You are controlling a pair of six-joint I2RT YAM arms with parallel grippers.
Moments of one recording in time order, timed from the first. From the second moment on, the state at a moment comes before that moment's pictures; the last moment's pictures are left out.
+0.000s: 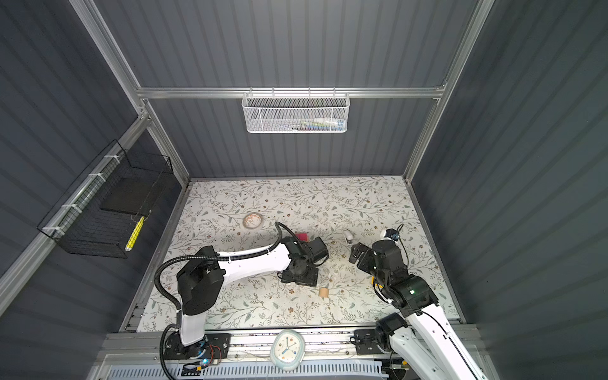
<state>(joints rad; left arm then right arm) -1.10 1.98 1.49 -0.98 -0.01 -0.89 0.38 0.61 0.68 -0.76 0.17 0.76</state>
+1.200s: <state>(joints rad) -1.10 2.10 1.58 -1.03 -0.06 -1.03 0.38 0.50 0.67 -0.82 0.25 0.77</state>
